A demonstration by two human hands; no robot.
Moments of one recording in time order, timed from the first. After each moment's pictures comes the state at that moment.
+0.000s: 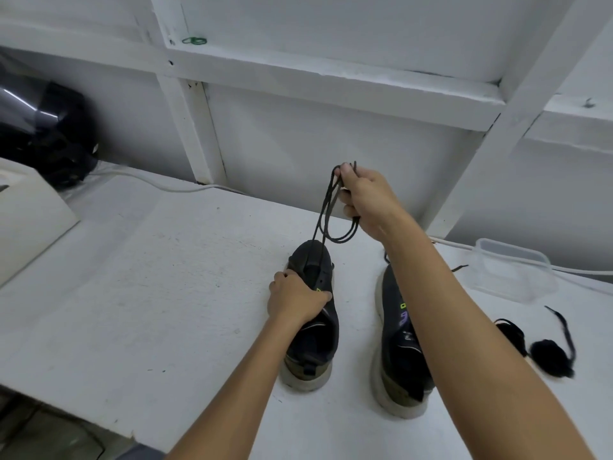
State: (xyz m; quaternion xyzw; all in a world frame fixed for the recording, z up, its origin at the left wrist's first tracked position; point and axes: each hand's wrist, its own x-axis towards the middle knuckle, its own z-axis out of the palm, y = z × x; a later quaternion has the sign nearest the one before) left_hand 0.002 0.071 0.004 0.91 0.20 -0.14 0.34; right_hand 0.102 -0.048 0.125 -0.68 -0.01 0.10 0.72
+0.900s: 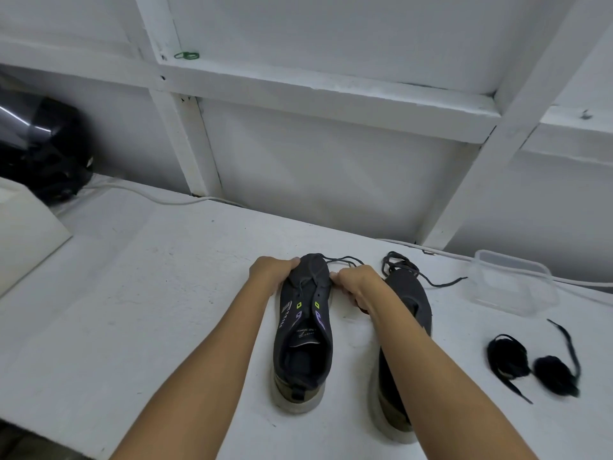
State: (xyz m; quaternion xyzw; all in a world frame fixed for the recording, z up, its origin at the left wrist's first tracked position) left_hand 0.101 0.116 -0.021 0.79 0.33 -0.18 0.49; right_hand 0.092 -0.069 -0.004 -0.80 0.24 0.25 0.50
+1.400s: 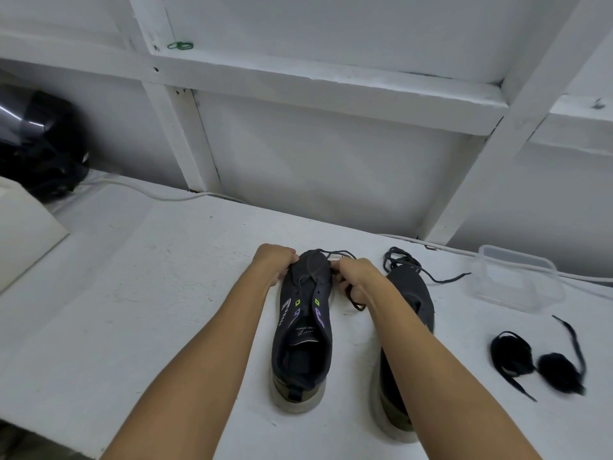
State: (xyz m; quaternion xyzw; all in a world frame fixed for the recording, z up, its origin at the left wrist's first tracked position) left_hand 0.116 0.110 -0.014 0.75 0.30 -0.17 0.57; right_hand 0.105 -0.060 -0.014 -0.70 0.26 0.25 0.62
